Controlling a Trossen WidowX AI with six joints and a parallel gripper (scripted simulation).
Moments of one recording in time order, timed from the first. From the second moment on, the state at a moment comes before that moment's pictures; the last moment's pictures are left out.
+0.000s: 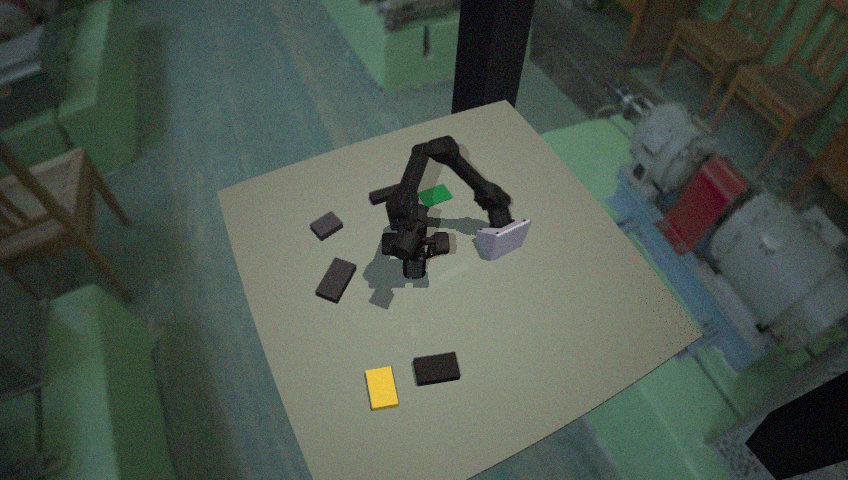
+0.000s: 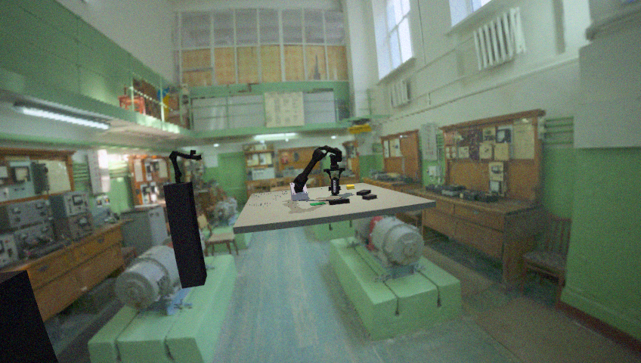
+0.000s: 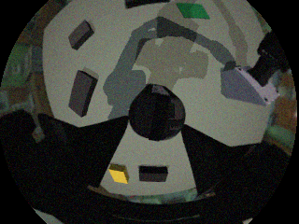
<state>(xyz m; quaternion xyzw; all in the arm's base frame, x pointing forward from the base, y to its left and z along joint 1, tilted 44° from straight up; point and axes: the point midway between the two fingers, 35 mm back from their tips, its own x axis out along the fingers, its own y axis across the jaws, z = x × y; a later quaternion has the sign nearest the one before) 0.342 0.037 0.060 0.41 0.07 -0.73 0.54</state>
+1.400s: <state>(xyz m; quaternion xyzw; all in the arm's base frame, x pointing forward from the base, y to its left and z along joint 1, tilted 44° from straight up) 0.358 0.051 0.037 0.44 0.10 -0.71 0.54</state>
